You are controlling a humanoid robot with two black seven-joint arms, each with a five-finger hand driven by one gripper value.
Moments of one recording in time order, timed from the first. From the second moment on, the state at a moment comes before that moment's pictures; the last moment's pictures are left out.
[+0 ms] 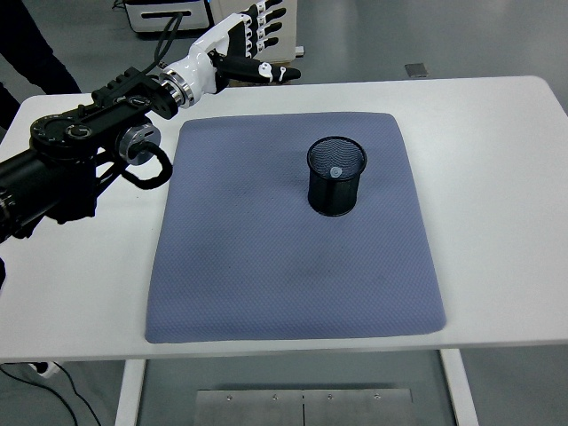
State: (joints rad) left arm -1.21 0.19 -0.17 -0.63 0.13 -0.16 -0.40; right arm 0.01 0.00 0.54 0.25 0.31 0.07 0.01
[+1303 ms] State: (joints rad) left arm -0.93 0.37 -0.37 -0.61 0.02 -0.16 -0.43; right arm 0.01 0.00 0.54 0.25 0.31 0.07 0.01
